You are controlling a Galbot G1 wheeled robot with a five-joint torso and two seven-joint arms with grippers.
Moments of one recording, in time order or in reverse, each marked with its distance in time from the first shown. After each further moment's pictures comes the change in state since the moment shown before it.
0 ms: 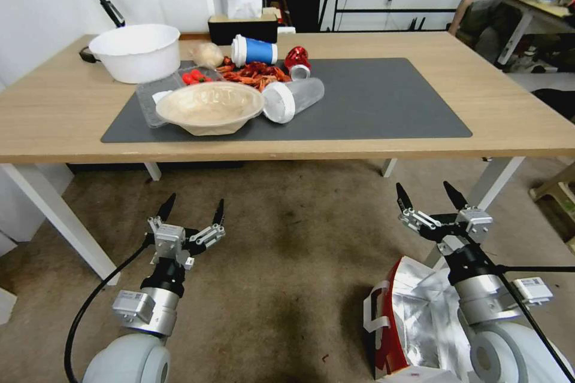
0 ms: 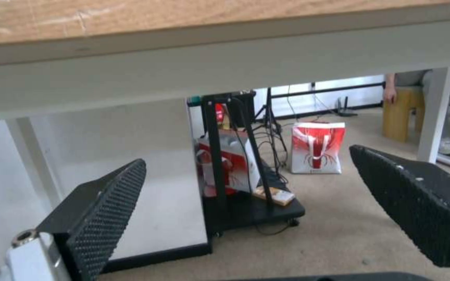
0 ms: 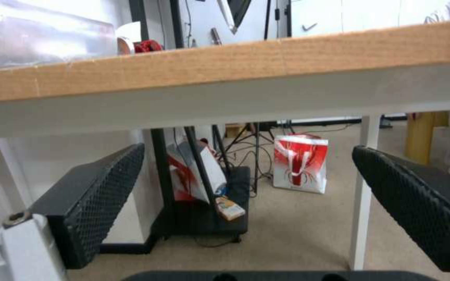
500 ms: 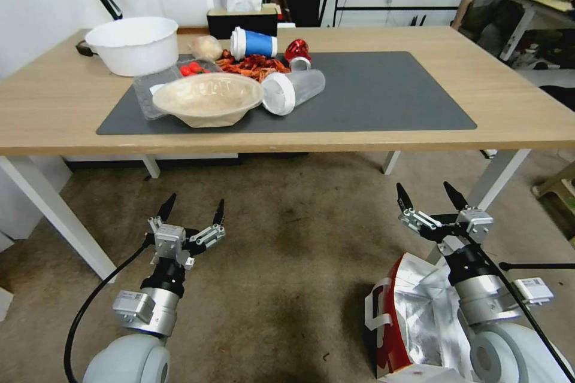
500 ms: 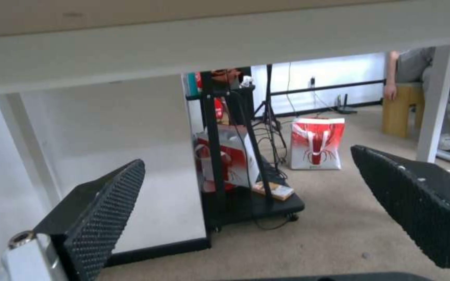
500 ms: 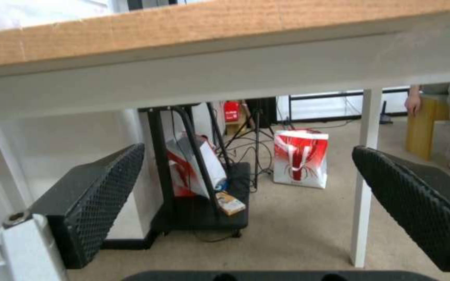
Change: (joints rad) left arm 0.001 -0.004 0.000 0.000 0.004 0.001 0.003; right arm 0.002 0.001 0.000 -0.006 0.007 0.000 0.000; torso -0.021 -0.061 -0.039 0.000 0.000
